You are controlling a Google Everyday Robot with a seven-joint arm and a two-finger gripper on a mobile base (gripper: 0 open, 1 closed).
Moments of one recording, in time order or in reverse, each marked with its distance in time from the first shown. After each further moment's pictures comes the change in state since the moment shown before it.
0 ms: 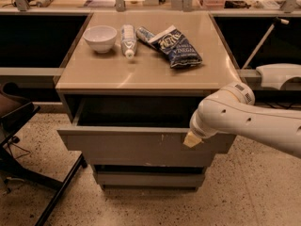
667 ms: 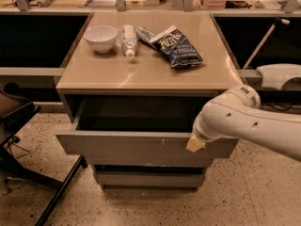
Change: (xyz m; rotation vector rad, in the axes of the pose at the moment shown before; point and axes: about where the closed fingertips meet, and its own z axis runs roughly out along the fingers) arm 0.014 0.007 -0.010 -0.003 0.014 -0.010
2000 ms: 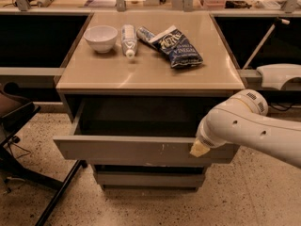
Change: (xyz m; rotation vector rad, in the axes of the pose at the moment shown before) arm 0.014 0.012 -0.011 0.006 0.012 -0.009
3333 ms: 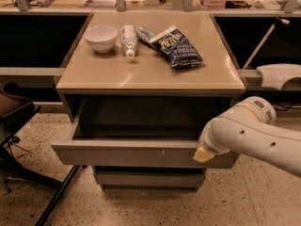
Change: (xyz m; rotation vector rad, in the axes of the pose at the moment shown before) arm 0.014 0.013 -0.011 0.013 -0.003 -0.021
